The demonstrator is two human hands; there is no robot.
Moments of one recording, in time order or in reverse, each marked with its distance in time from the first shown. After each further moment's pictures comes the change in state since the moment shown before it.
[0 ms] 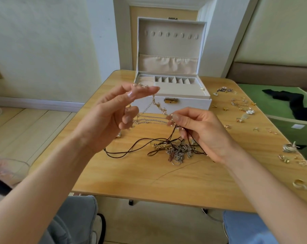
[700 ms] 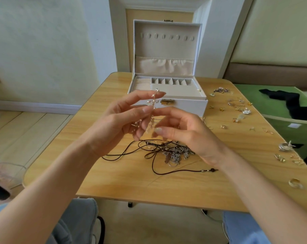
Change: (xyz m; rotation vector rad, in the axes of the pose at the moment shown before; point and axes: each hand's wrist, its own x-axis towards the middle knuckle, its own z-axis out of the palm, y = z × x) left_hand 0.004 -0.008 0.011 0.216 -0.106 -0.019; right_hand -0.001 -0.002 0.010 -0.221 -0.183 -0.078
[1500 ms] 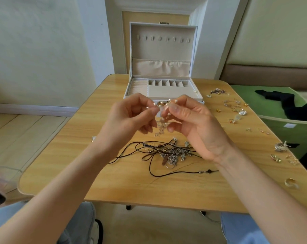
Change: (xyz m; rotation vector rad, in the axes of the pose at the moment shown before) left_hand 0.010 -0.007 0.019 0.253 0.231 0.083; right_hand 0.002 -0.008 -0.010 0.447 0.107 -0.090
